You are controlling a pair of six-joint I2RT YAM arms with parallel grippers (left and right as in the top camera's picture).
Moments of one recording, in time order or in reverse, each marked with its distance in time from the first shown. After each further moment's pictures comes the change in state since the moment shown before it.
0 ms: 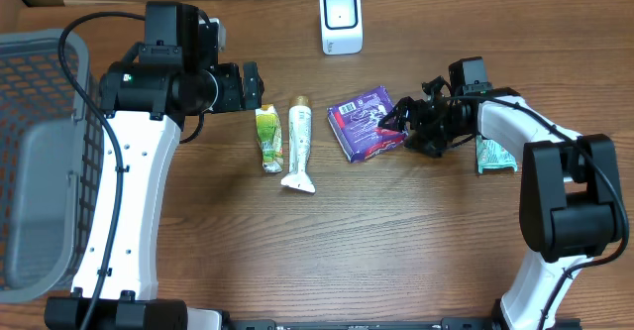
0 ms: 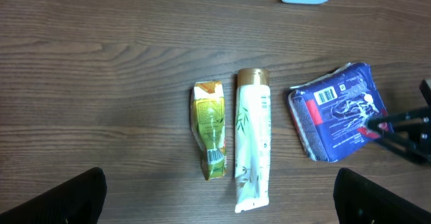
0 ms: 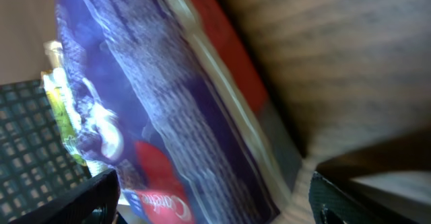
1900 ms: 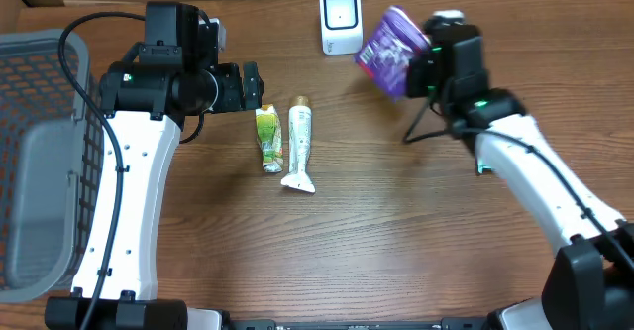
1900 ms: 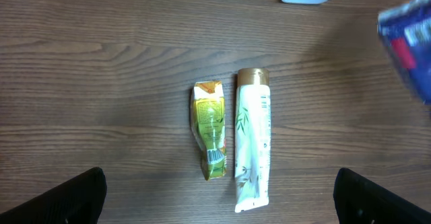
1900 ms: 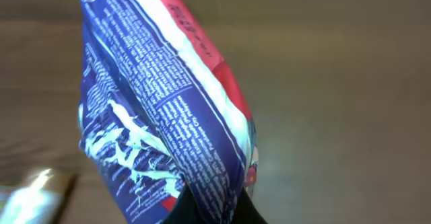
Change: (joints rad) left arm 0.000 0.000 0.000 0.000 0.000 0.000; right arm 0.234 -0.373 0.015 0.294 0.932 -0.366
